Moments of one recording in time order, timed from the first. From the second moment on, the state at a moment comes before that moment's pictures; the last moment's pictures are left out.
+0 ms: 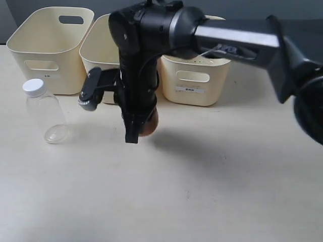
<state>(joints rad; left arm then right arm) 0.00 0.00 0.00 0.08 0.24 0.09 0.81 2.18 -1.84 0.06 1.22 -0.75</state>
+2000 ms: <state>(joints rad) 0.00 0.00 0.00 0.08 0.24 0.09 0.75 2.69 -2.61 0.32 0.50 -0.90</state>
